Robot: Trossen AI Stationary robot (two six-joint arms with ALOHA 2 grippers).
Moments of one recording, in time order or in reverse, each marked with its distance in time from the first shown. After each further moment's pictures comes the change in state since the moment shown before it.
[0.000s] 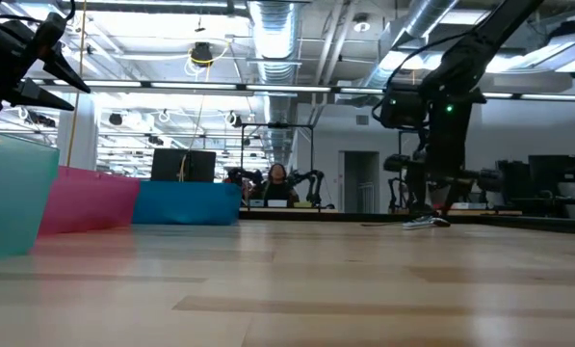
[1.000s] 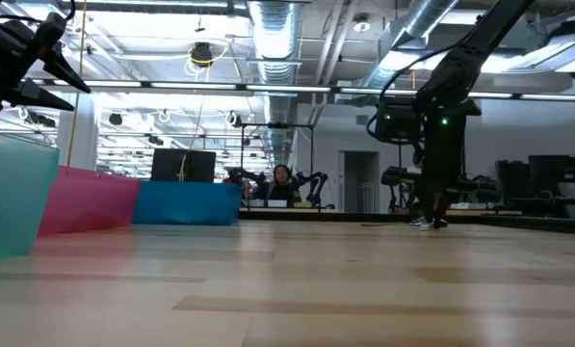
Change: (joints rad) left arm 0.000 0.000 0.000 0.001 0.001 0.000; right arm 0.039 0.109 0.001 0.003 -0.006 0.018
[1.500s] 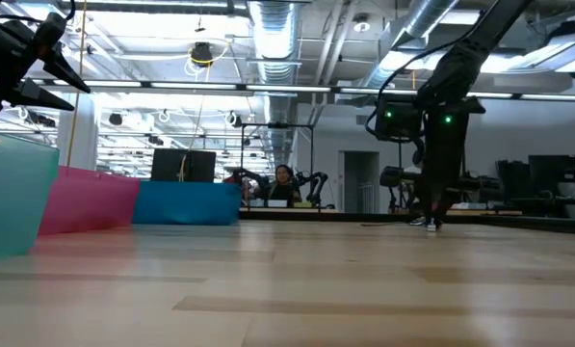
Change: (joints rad) left arm 0.000 0.000 0.000 0.000 0.000 0.000; right arm 0.084 -0.015 -0.002 0.006 0.003 -0.060
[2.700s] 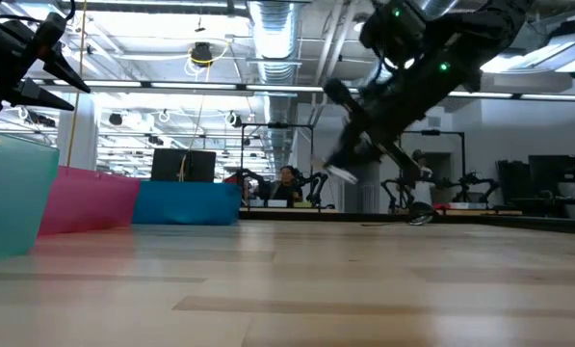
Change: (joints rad) left arm 0.000 0.000 0.000 0.000 0.000 0.000; right arm 0.351 -0.049 -0.001 0.710 -0.017 -0.403
